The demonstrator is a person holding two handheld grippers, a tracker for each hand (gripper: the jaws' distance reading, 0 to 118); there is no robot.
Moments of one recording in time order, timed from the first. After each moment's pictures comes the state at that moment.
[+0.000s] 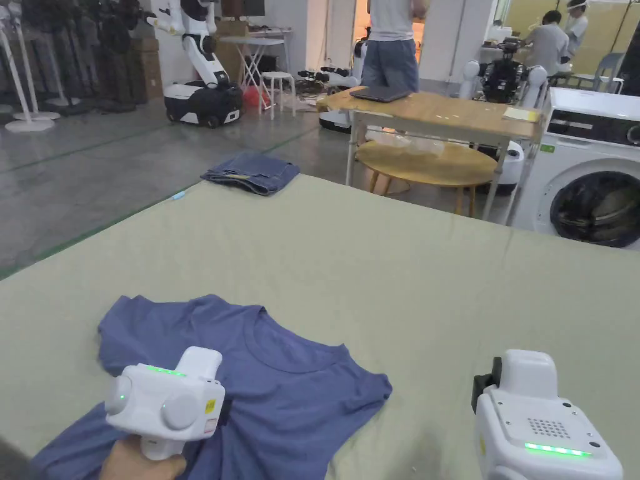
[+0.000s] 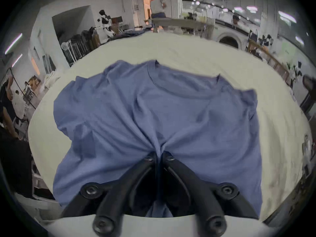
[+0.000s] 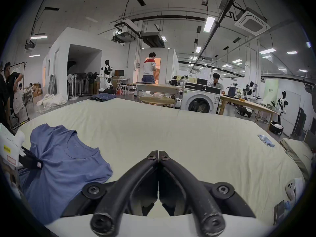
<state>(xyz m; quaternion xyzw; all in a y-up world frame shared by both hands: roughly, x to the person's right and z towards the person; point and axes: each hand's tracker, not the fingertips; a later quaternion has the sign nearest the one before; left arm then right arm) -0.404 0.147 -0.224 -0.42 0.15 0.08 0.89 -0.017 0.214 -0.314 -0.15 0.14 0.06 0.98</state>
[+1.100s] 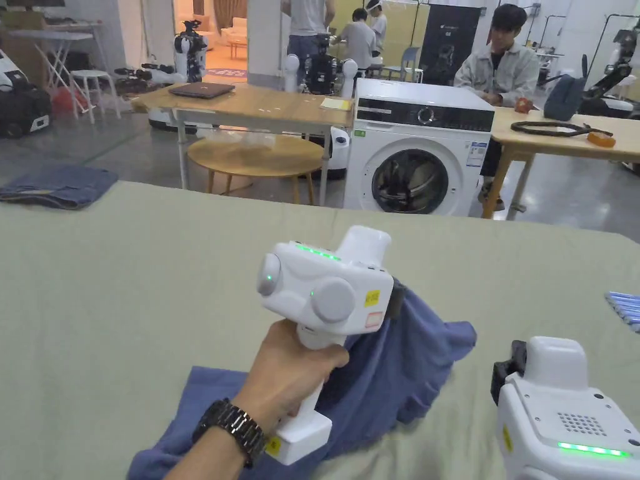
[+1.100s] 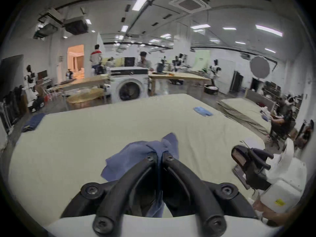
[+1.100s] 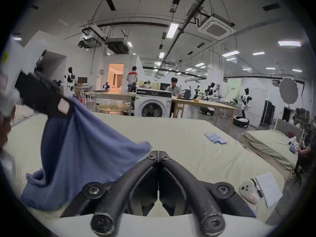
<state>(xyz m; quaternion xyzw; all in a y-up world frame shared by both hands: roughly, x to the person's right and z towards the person) -0.039 0.313 -0.374 -0.27 -0.24 0.00 0.93 0.186 0.256 -0.275 -0.12 -0.04 0.05 0.99</state>
